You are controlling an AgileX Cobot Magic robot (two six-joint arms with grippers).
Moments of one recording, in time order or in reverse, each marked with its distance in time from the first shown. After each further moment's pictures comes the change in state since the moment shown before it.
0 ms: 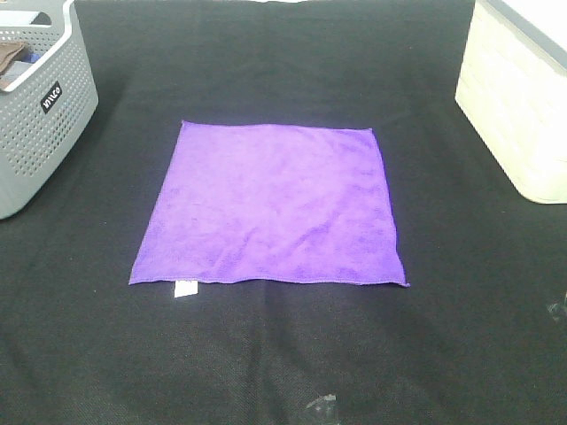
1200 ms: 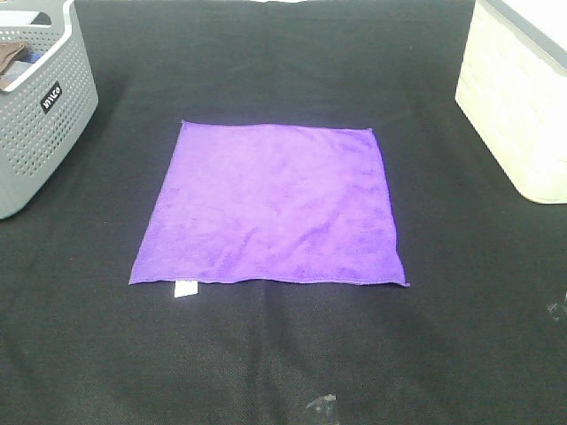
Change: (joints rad) left arm 0.000 0.000 0.000 -0.002 0.000 0.000; right arm 0.000 0.000 0.000 0.000 0.000 0.000
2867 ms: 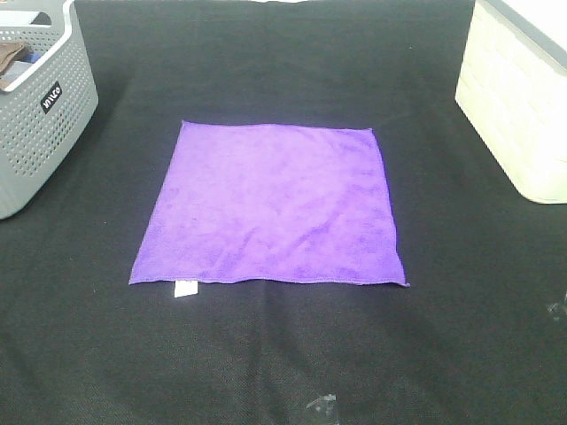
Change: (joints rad) left arm 0.000 0.010 0.000 0.039 0.000 0.000; right arm 0.000 0.140 -0.016 0.024 0.017 0.024
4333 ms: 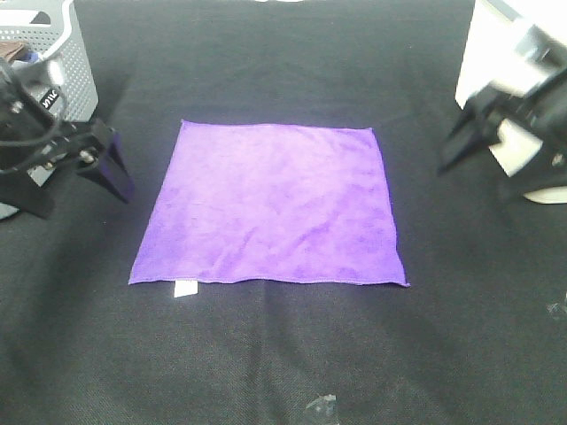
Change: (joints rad) left arm -0.174 1.817 -0.662 -0.433 -0.231 0.210; right arm -0.186 1.634 -0.659 0.493 -0.163 -0.406
